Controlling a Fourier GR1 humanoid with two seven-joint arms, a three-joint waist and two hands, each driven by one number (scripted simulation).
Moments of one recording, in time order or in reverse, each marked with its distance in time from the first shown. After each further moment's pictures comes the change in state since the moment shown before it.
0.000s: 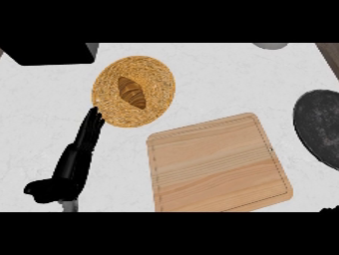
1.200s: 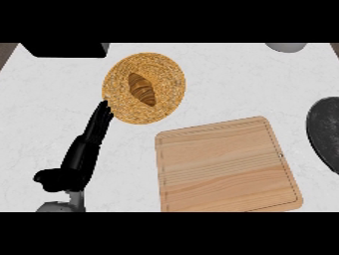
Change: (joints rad) left arm -0.067 -0.016 0.002 0.043 0.001 -0.045 0.010; right arm -0.618 0.053 -0.474 0.932 -0.377 -0.049 -0.308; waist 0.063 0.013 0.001
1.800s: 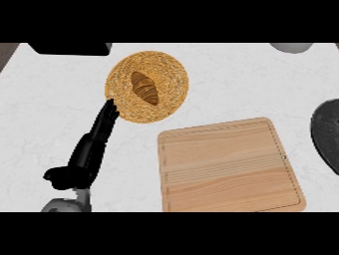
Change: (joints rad) left arm -0.023 -0.024 -0.014 0.021 -0.027 0.007 -0.010; right arm -0.410 -0.063 0.011 0.698 0.099 0.010 -0.168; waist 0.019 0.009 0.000
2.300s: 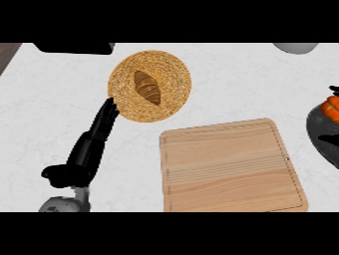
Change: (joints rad) left arm -0.010 0.007 0.008 0.000 0.009 -0.019 0.007; right arm -0.164 0.024 0.107 0.287 0.107 0.186 -0.024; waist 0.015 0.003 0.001
